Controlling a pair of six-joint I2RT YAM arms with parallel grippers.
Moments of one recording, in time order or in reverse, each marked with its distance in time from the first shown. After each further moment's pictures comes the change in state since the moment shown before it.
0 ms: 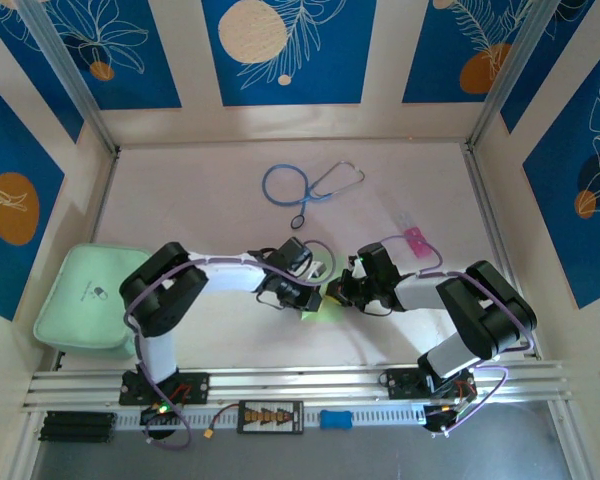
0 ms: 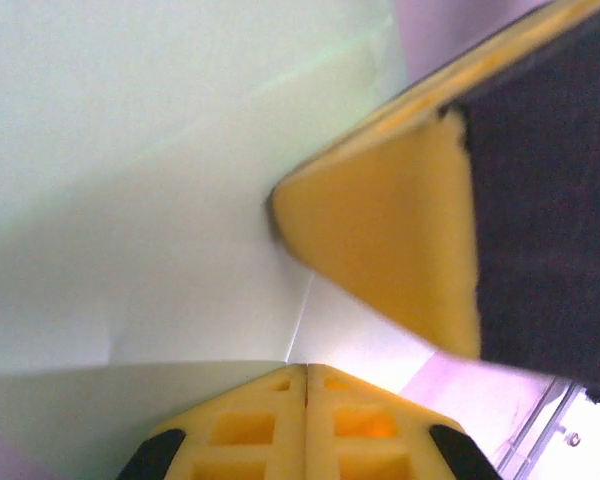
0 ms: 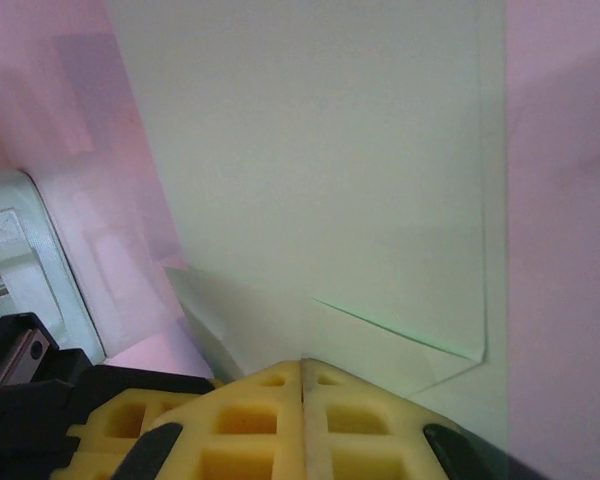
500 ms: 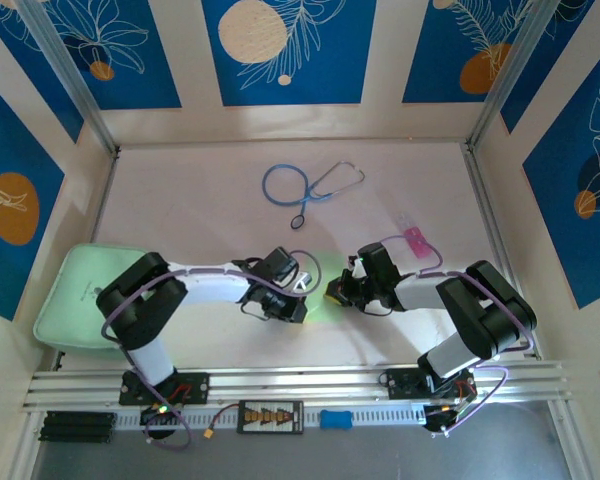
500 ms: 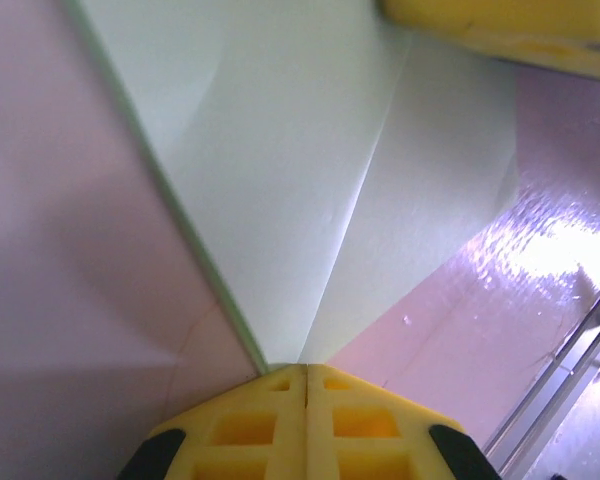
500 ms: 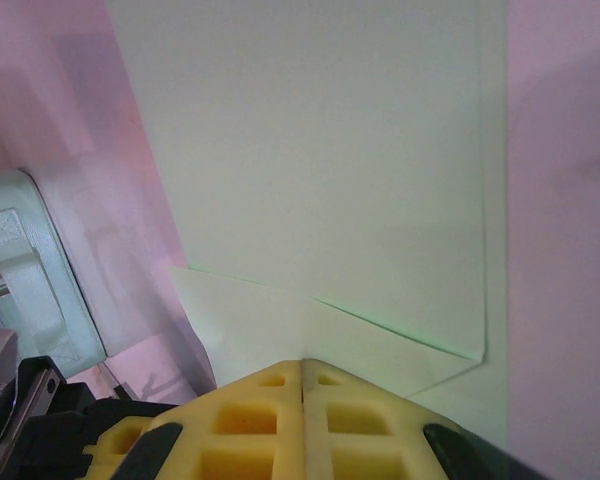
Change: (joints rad) left arm 0.000 -0.136 -0.147 -0.040 -0.023 -0.001; right arm -0.002 0.001 0.000 0.001 -0.003 -0.001
